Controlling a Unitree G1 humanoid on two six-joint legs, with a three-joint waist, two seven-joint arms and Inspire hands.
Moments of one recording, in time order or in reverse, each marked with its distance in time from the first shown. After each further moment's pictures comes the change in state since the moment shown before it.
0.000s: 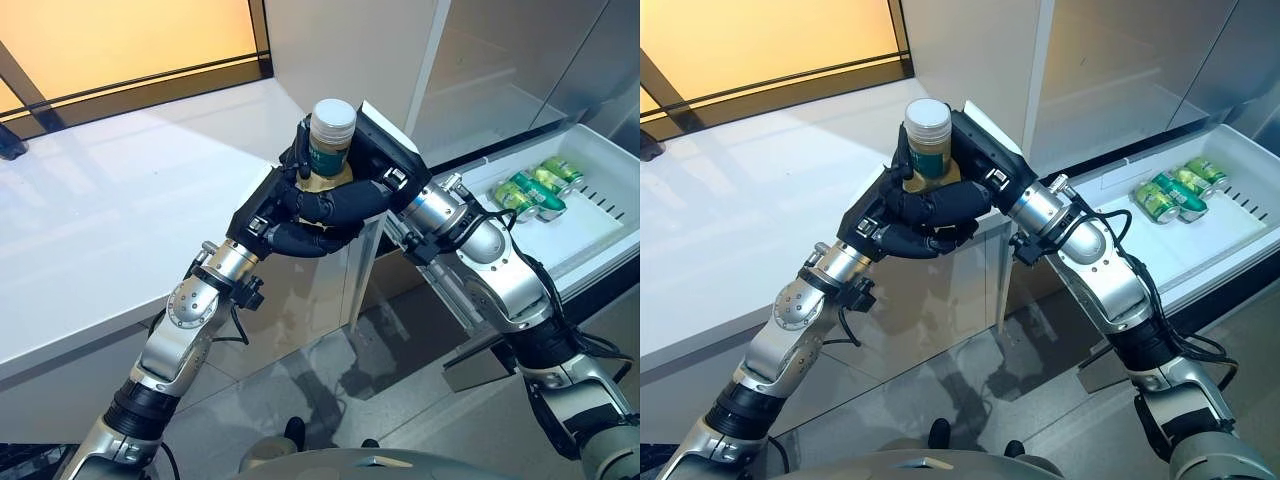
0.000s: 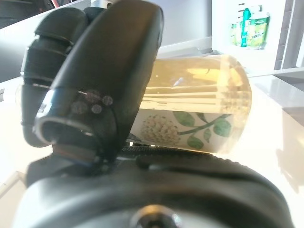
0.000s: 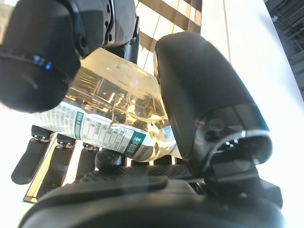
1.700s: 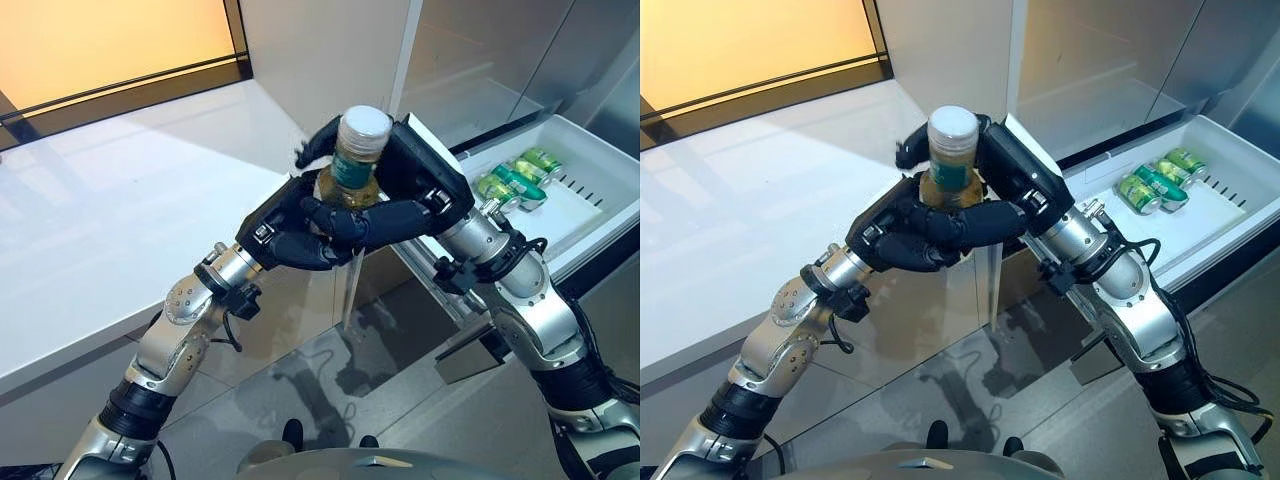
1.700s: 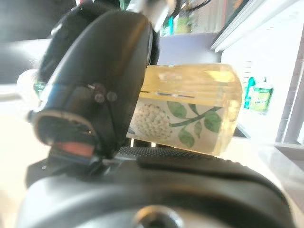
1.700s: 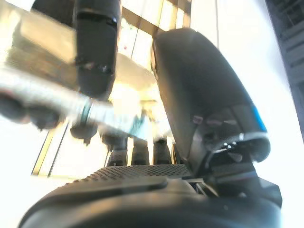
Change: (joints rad) left arm -0.010 0.027 0.011 0.044 -0.256 0.068 -0.174; right arm 0.162 -0.066 -0.107 -0.066 0.106 -0.067 0.002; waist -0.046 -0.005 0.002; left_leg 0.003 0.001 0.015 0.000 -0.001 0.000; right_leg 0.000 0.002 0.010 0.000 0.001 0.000
